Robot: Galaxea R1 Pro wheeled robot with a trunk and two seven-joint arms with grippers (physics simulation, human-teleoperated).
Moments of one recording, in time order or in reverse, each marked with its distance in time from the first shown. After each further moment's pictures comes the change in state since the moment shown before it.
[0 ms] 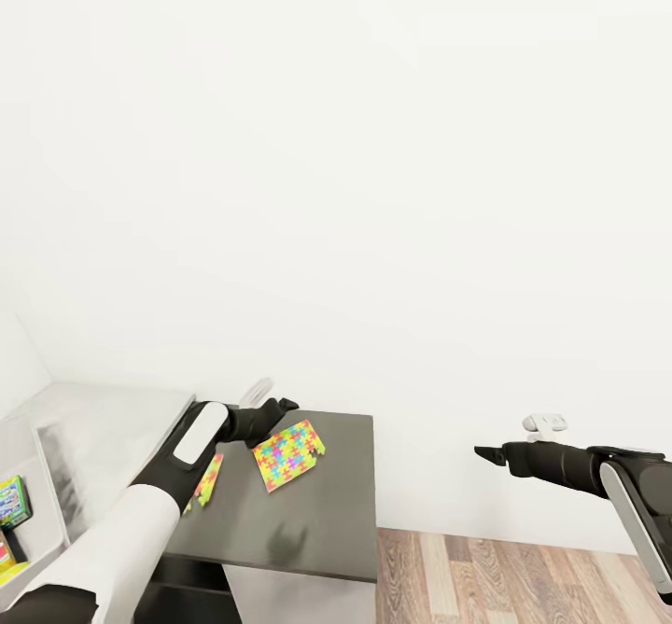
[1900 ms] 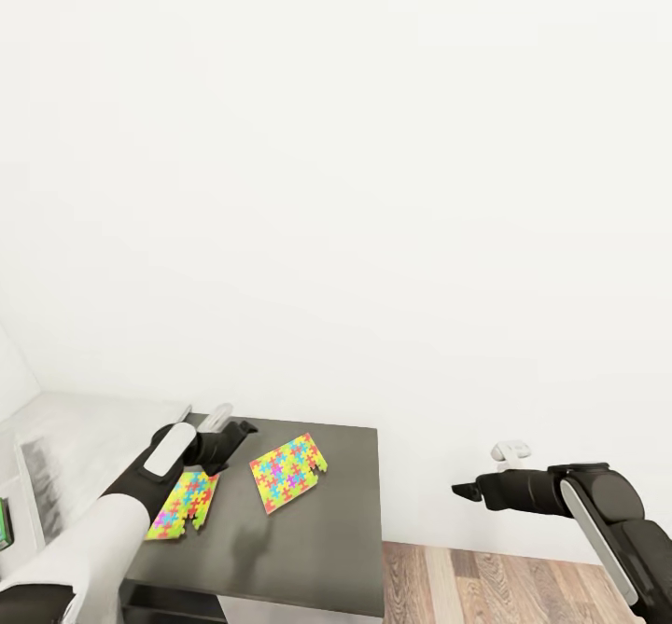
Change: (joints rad) left arm 0.004 0.091 0.085 0.173 -0.013 -0.088 0.035; right arm -0.003 -0.001 0.178 0.127 0.004 0.001 0.005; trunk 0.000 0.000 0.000
